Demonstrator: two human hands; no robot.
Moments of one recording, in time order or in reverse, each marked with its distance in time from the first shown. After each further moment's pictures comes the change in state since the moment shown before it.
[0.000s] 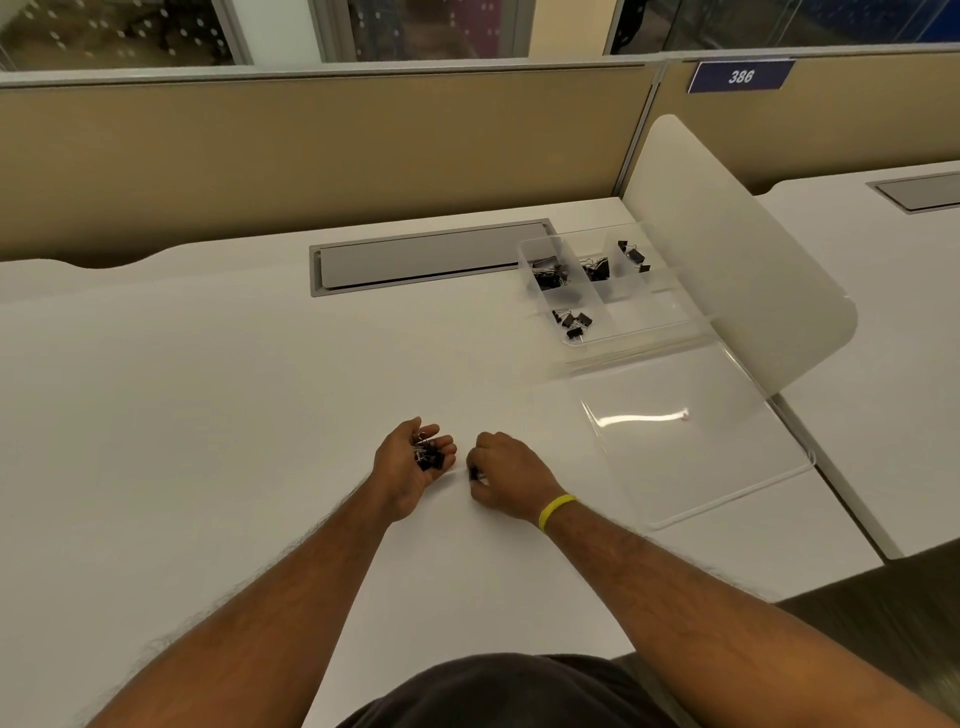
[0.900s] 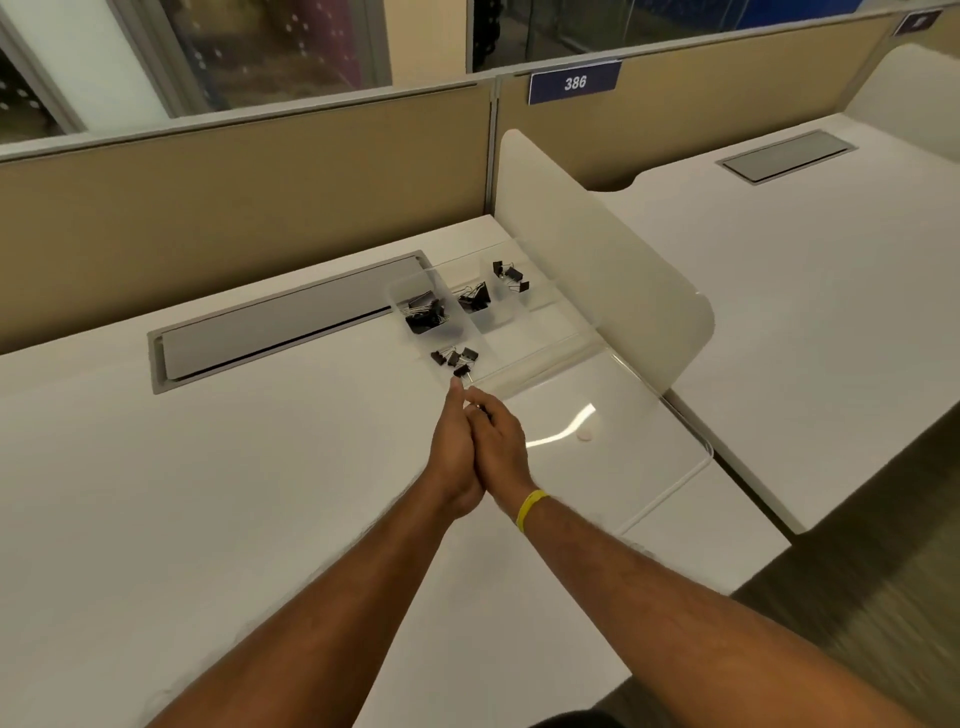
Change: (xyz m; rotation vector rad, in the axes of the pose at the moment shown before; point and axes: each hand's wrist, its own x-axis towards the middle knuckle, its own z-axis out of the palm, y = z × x) left_hand 0.009 -0.043 0.220 0.339 -0.414 0.057; right_hand 0.005 0.090 -0.082 1.206 0.620 0.697
